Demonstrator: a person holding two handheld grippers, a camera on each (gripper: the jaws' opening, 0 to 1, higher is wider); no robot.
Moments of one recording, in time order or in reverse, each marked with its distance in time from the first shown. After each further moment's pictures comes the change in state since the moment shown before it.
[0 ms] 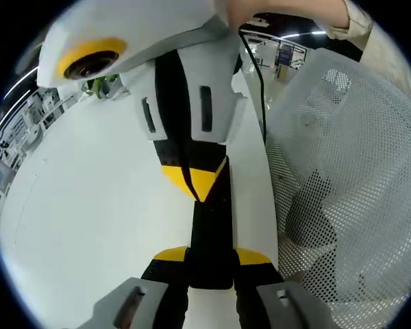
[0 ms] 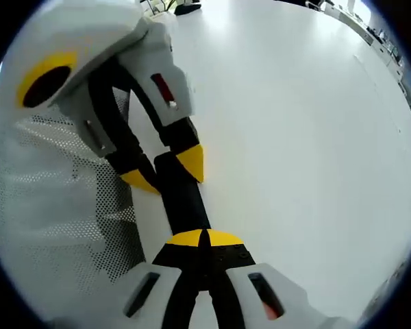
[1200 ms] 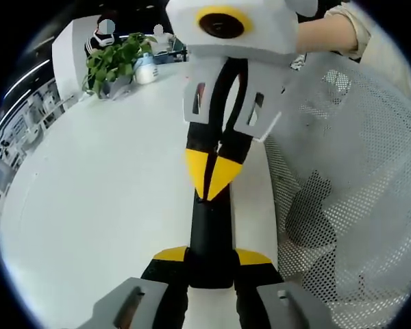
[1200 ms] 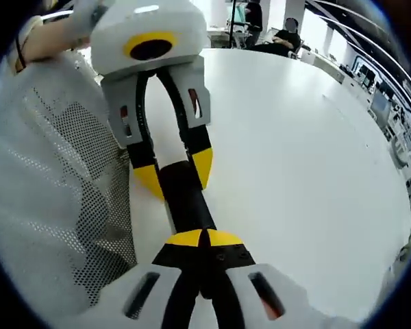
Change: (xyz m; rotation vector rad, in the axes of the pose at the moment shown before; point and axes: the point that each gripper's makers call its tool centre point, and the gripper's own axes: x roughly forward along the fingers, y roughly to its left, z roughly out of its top) left arm 0.000 -0.001 0.000 -0.003 -0.003 0.000; right arm -0.006 0.009 0.003 -0.040 -0.349 -0.200
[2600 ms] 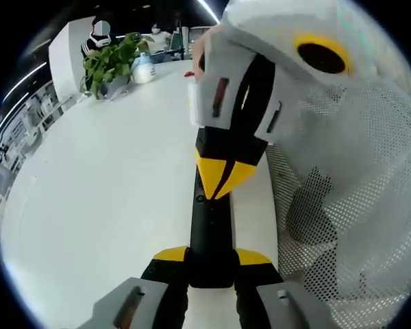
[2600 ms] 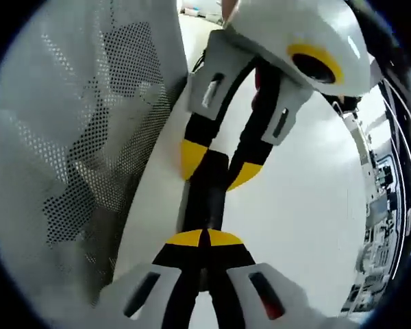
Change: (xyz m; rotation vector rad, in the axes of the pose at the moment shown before) left arm 0.000 0.000 0.000 0.016 0.014 0.001; right arm -0.001 0.013 -0.003 -0.678 0.152 -0.047
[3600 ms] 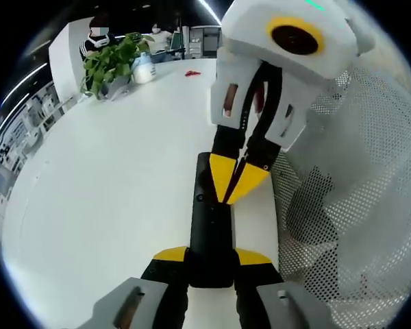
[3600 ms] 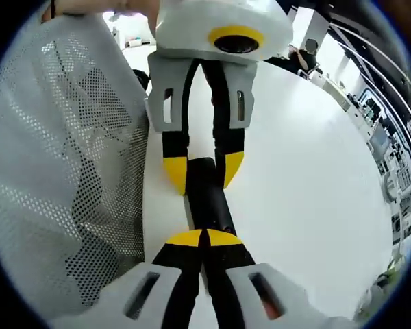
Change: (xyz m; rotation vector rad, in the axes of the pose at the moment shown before) left arm 0.001 0.000 0.000 0.006 0.006 0.013; right arm -0.001 0.006 0.003 0.482 -0.136 -0.050
